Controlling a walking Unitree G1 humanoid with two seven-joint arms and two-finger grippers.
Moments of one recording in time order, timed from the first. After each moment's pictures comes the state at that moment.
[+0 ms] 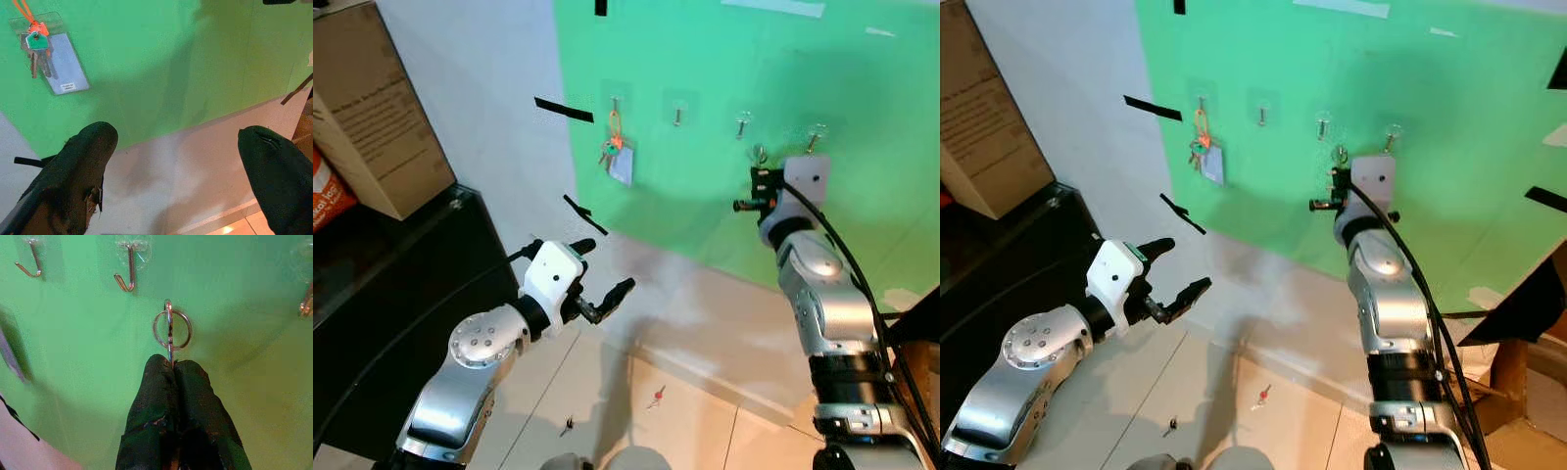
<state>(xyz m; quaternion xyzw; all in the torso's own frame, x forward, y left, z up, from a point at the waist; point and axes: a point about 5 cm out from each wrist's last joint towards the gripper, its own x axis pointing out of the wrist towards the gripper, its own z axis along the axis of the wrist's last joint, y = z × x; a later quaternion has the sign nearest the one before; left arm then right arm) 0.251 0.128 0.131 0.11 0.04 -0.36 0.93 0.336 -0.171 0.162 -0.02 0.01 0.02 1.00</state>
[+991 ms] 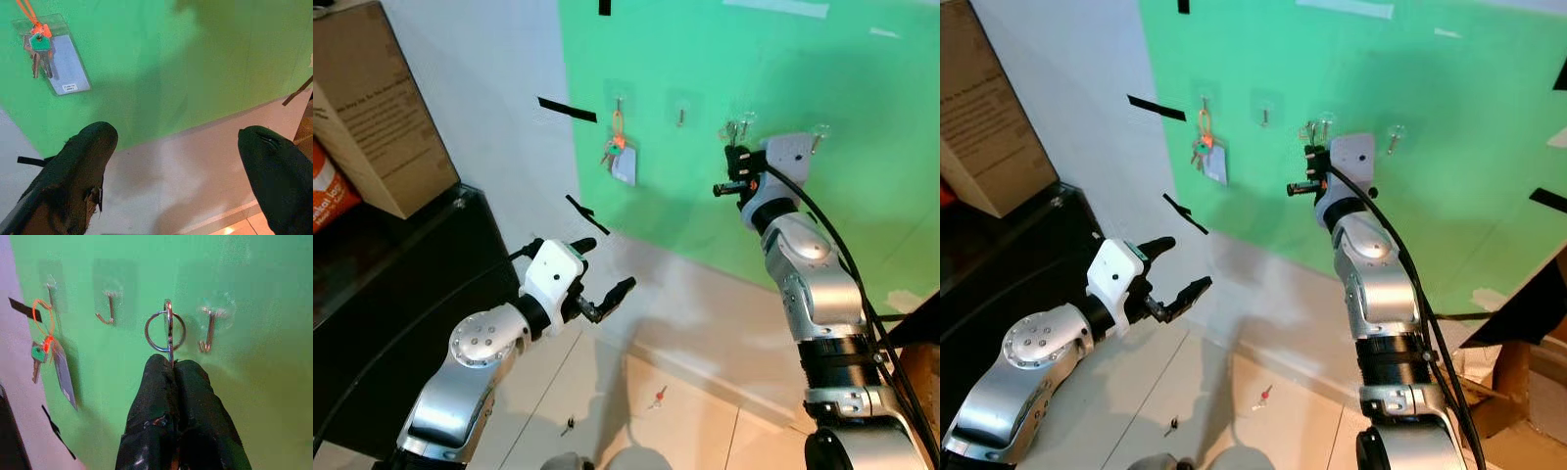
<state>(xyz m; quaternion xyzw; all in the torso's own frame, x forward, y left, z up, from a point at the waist) 0.251 0.128 0.132 0.11 0.03 -0.36 0.93 0.349 -0.146 0.183 -0.02 -0.03 0.09 1.00</state>
